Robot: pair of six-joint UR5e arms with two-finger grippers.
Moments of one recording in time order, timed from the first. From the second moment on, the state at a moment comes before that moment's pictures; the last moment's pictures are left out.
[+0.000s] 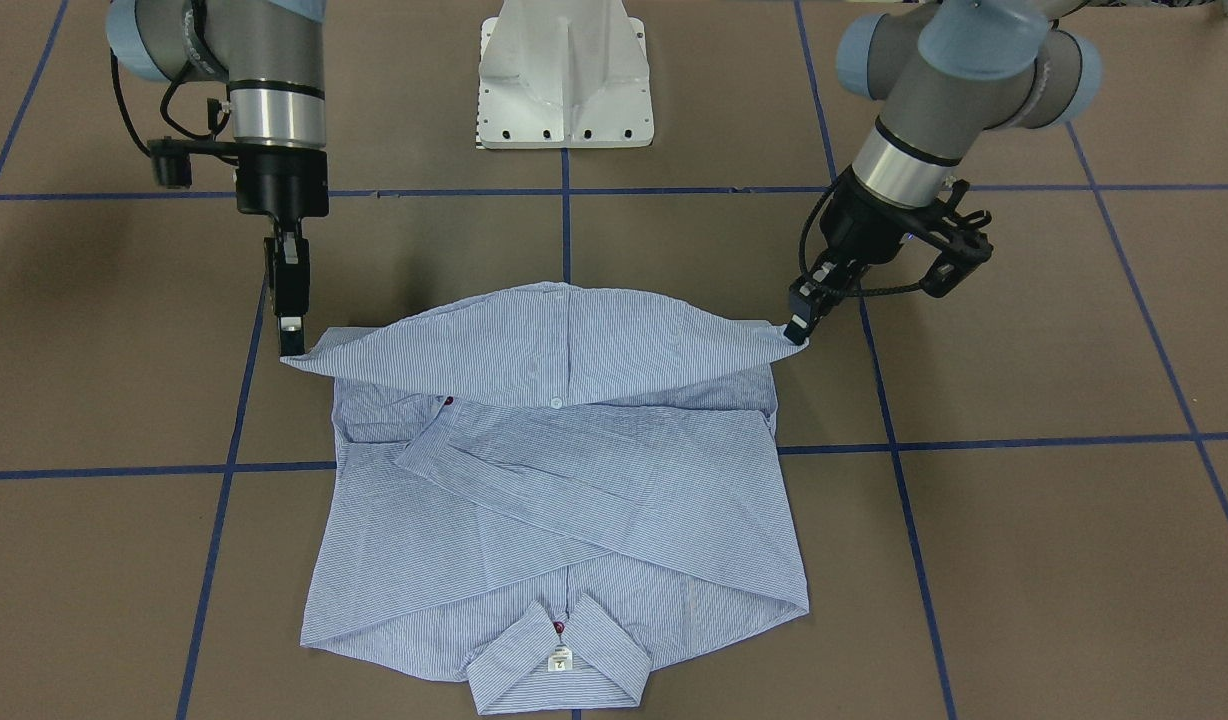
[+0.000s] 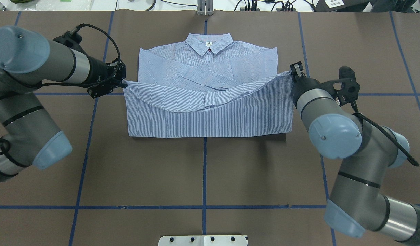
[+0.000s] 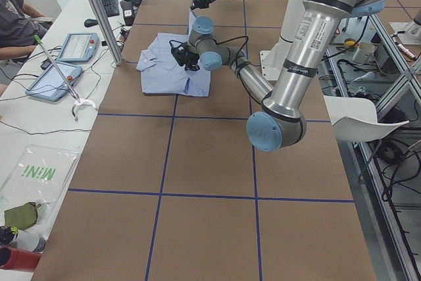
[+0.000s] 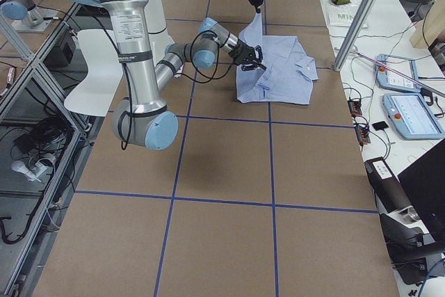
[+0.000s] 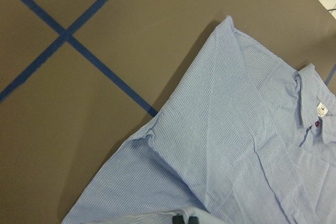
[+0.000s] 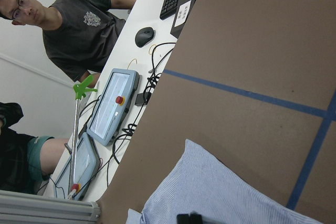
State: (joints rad) left arm -0.79 -1.99 -1.80 -1.96 -1.92 -1.82; right arm 0.53 -1.28 1.96 -1.28 1.03 2.33
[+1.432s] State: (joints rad) left arm -0.87 -2.31 -1.06 -2.40 -1.81 -1.65; right arm 0.71 -0.94 1.32 -1.13 1.23 2.23
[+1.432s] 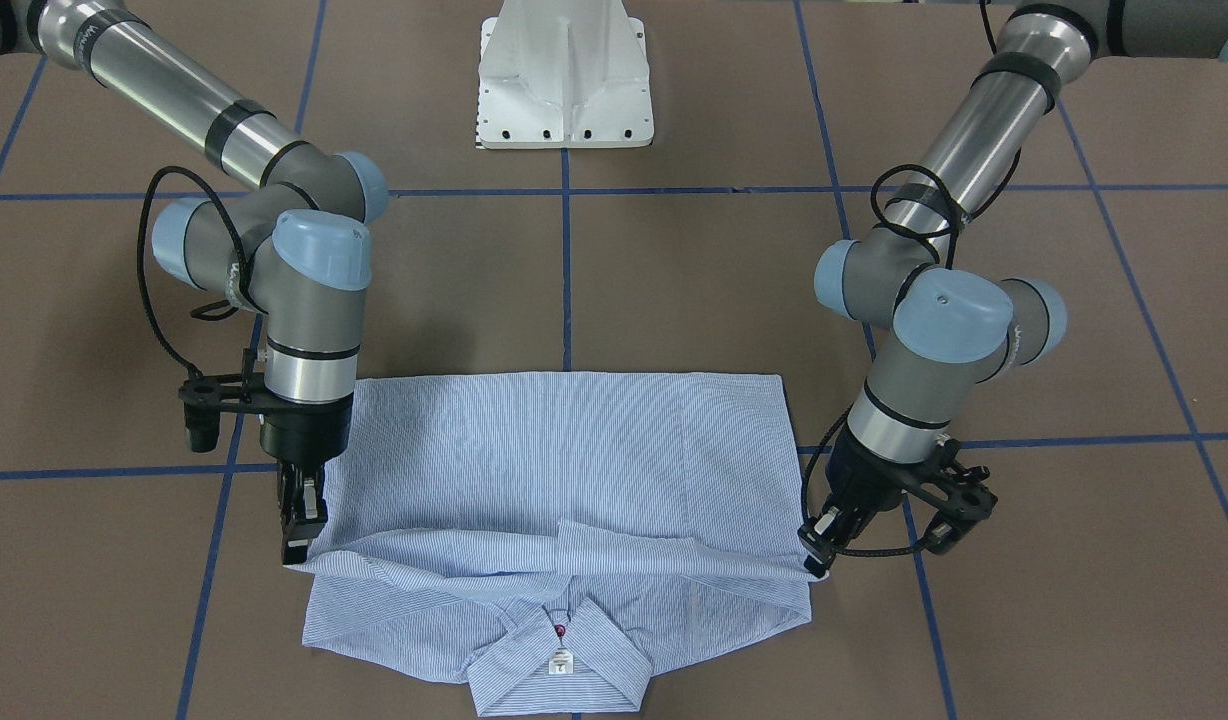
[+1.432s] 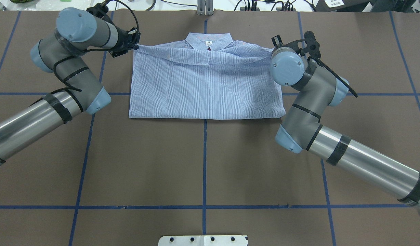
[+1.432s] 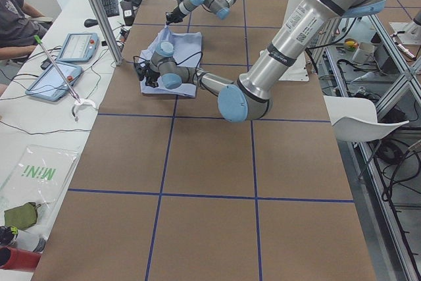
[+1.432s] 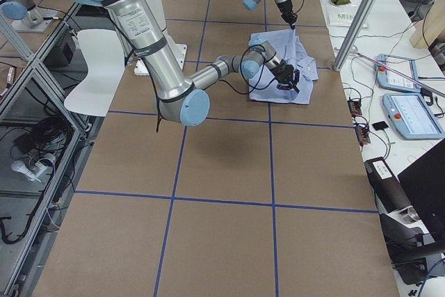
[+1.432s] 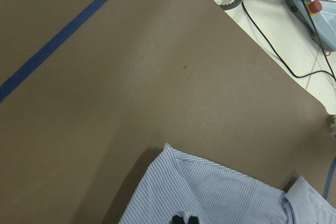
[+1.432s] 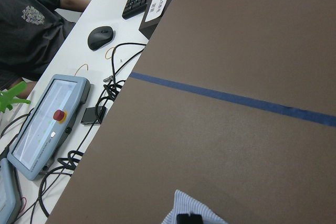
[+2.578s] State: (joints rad) left arm -0.88 -2.33 -1.03 -2.43 -1.78 -1.59; right arm 0.75 -0.94 1.36 -1.06 1.38 2.12
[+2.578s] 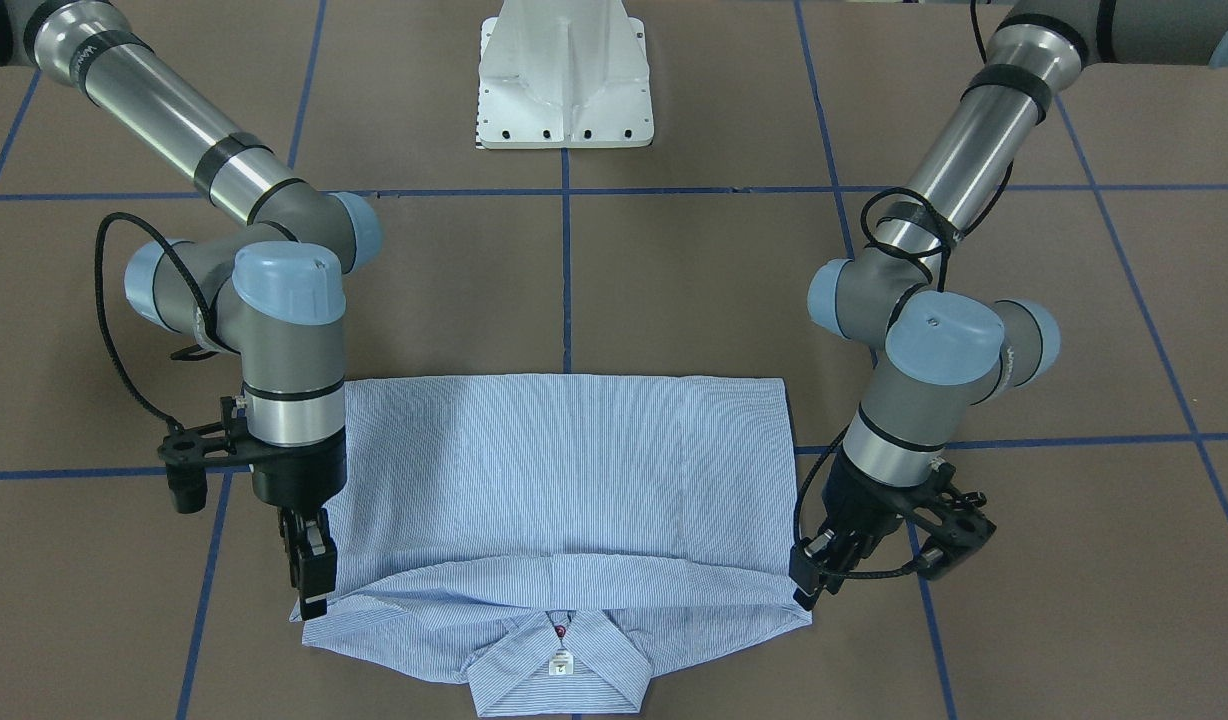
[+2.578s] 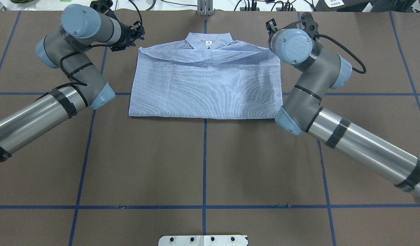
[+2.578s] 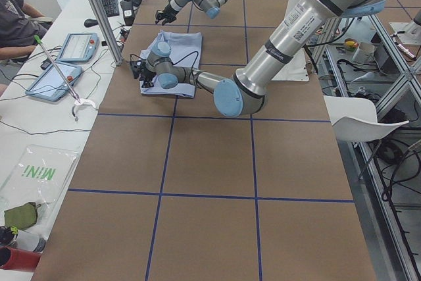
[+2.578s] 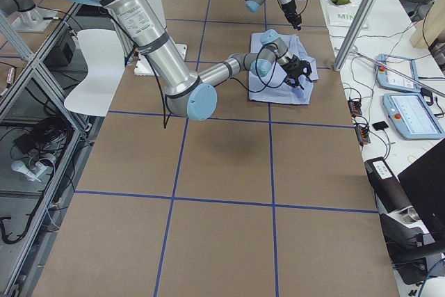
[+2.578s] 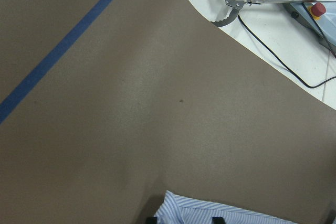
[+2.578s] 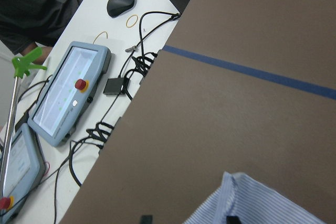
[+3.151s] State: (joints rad) left arm -0.88 -2.24 -1.17 -2.44 -1.78 -1.59; right arm 0.54 -1.21 1.72 -1.20 1.40 2.16
